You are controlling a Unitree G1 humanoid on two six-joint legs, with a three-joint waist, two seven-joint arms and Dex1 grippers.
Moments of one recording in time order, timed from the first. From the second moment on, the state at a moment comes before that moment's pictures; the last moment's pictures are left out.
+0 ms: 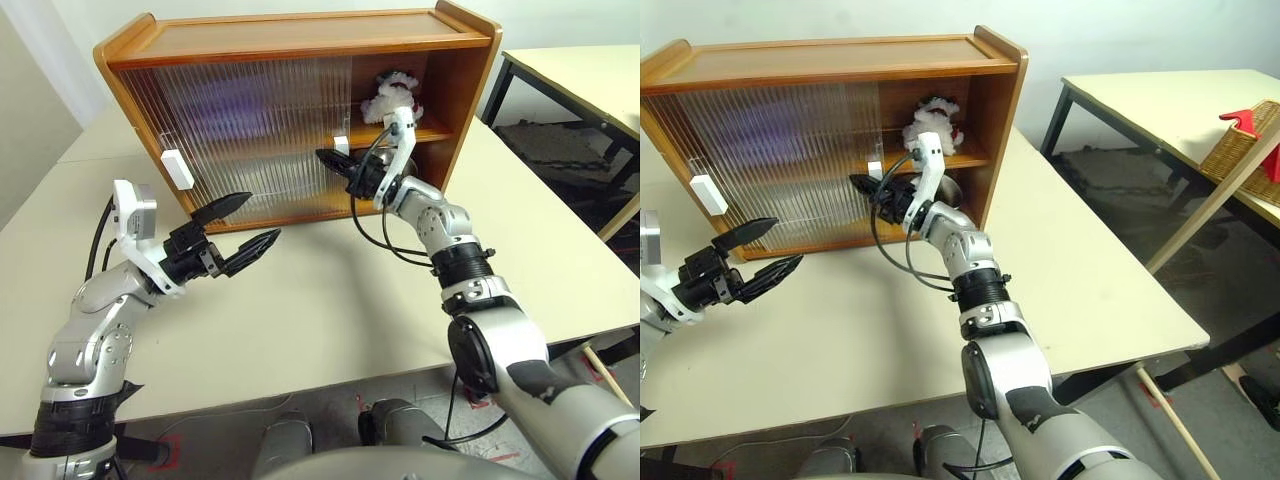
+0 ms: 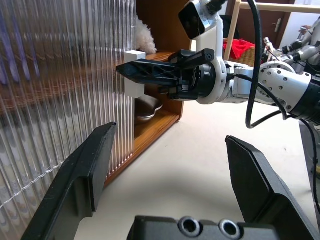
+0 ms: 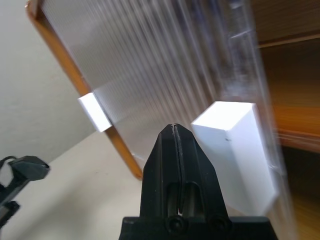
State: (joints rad) left arm -0.04 0.61 0.27 -0.26 -0.66 0.24 -0.90; right arm -0.88 0.00 -0.07 0.64 0.44 0.33 0.74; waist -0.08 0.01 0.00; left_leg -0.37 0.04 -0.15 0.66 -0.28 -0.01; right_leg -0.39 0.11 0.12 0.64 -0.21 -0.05
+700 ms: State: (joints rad) left arm -0.04 0.61 0.27 -0.30 -0.66 0.28 -0.88; right arm -0.90 -0.08 -0.09 0.70 0.42 0.30 0.74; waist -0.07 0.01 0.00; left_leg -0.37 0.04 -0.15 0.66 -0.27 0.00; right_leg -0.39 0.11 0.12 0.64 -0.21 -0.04
